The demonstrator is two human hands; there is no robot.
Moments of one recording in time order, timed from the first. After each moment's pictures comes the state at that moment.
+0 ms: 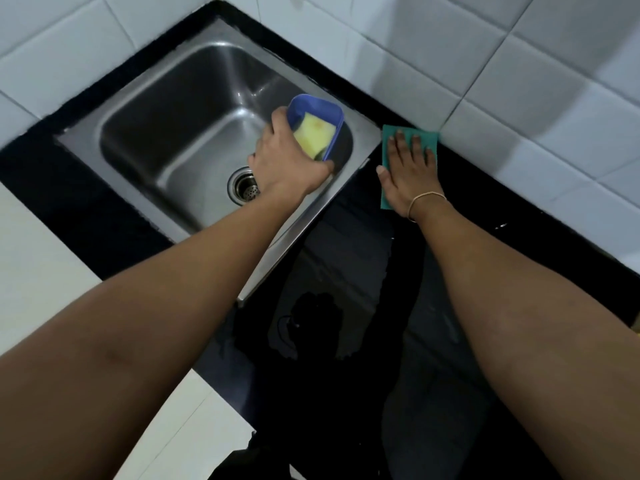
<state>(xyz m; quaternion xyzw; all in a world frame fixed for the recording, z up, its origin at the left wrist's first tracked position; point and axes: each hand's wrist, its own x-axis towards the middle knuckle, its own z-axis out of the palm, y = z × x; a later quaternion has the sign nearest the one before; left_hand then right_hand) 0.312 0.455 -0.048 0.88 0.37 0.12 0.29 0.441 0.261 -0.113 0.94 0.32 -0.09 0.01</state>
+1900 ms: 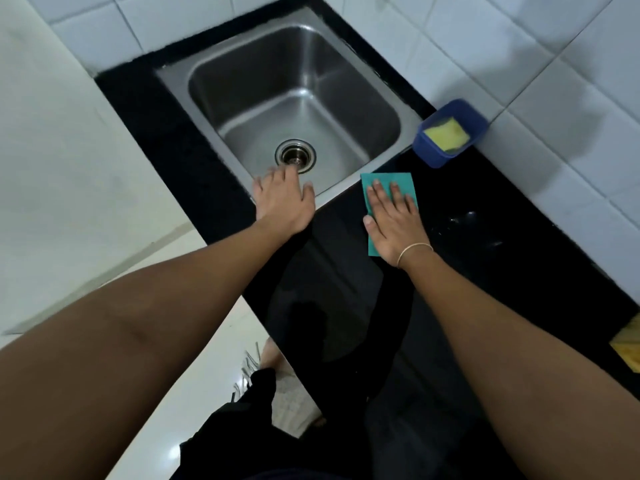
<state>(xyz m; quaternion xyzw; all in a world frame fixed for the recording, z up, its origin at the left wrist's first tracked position) 0.153 0.446 -0.092 0.91 0.38 0.00 0.19 0.285 0.245 -0.109 0.88 0.46 -0.10 0.04</state>
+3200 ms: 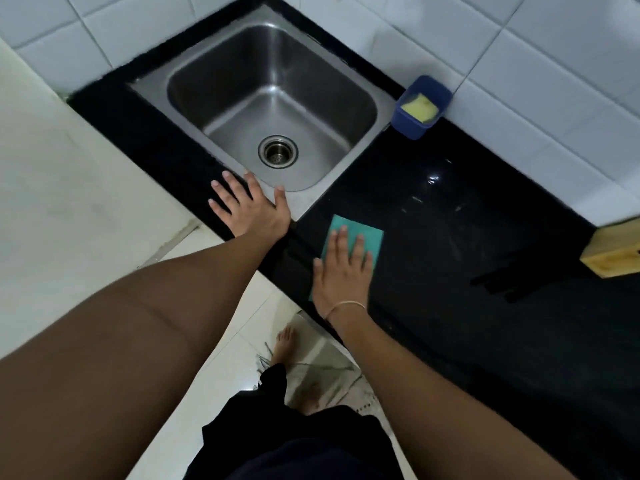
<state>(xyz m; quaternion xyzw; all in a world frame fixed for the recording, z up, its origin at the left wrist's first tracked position) 0.085 0.468 -0.104 0.86 0.46 -0.05 0.20 0.055 0.281 -0.102 0.97 0.21 -0.13 -0.03</state>
